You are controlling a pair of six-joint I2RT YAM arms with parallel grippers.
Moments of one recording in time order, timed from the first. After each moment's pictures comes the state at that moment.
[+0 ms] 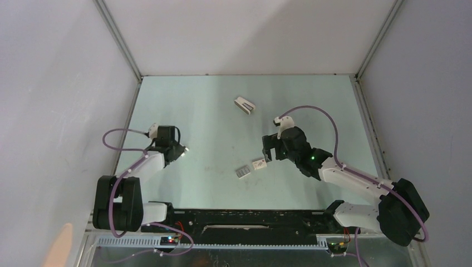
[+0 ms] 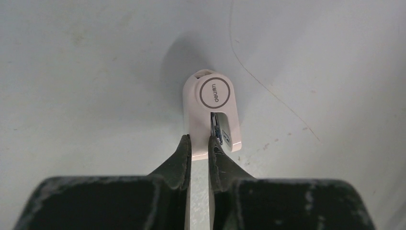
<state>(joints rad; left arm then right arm) -0.06 1.28 0.56 -0.21 -0.23 -0.85 0.72 1.19 0.67 -0.12 0.21 0.30</state>
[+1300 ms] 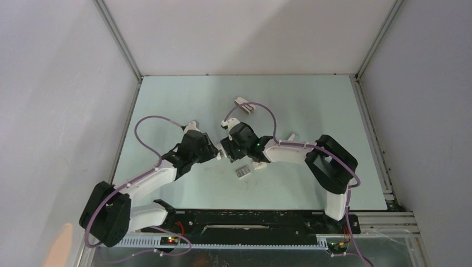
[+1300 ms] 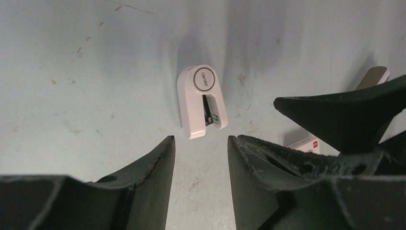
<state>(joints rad) -0.52 1.18 0.55 -0.10 -0.12 -0.78 0.92 1.87 1.13 -0.05 0.09 0.26</state>
